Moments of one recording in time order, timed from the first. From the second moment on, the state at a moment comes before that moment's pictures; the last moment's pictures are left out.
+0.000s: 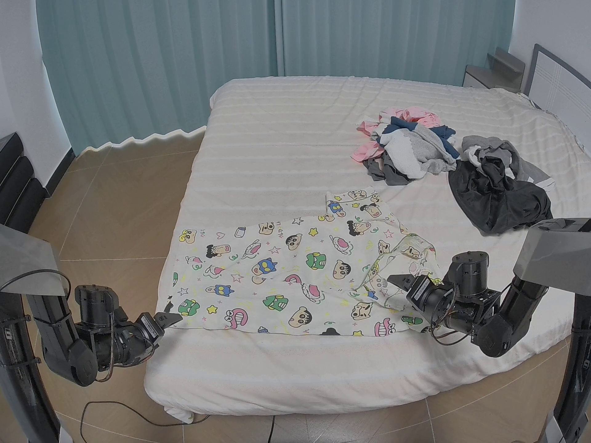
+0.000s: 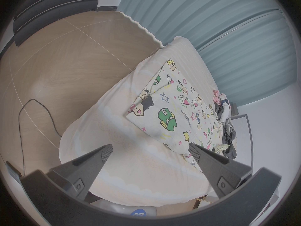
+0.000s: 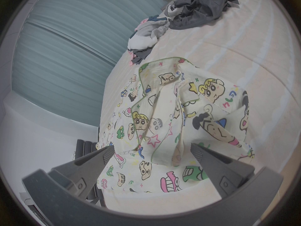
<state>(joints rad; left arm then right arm) -0.01 2.16 -0.26 -1.22 -0.27 -0.80 0.34 2.23 -0.60 -1.14 0.03 0.93</state>
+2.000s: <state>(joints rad) -0.01 2.16 -0.25 -1.24 -0.27 -0.80 0.55 2.09 -0.79 -0.68 -0.11 0.94</state>
